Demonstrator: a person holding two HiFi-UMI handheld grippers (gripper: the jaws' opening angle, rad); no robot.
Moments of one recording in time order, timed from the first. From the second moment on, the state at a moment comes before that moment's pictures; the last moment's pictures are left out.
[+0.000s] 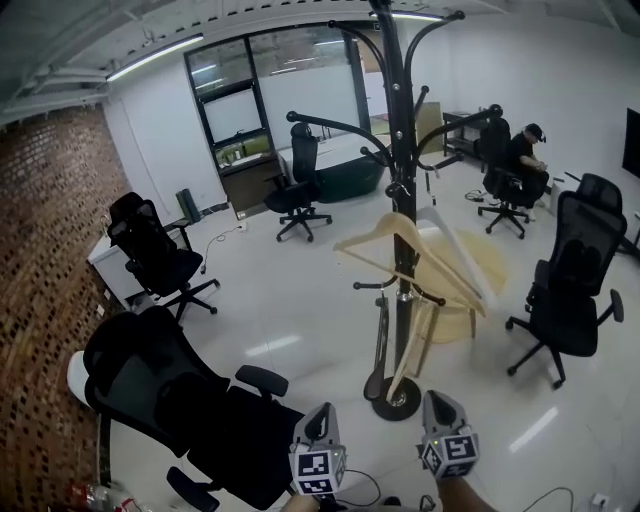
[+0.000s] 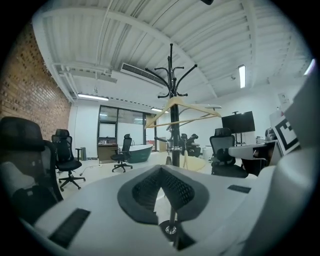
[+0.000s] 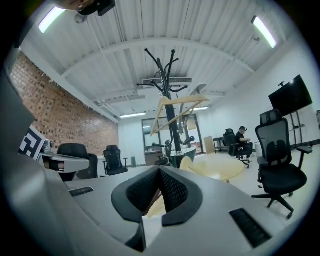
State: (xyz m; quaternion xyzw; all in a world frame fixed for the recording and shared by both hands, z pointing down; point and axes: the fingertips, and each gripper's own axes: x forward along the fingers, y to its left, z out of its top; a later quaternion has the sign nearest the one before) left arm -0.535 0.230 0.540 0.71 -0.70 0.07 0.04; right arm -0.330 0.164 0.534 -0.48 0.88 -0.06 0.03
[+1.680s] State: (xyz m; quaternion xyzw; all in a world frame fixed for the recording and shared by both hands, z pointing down) left arm -0.590 0.323 0.566 0.77 -0.64 0.06 0.03; right arm -0.420 0.277 0.566 -0.49 0.87 -0.09 -0.02
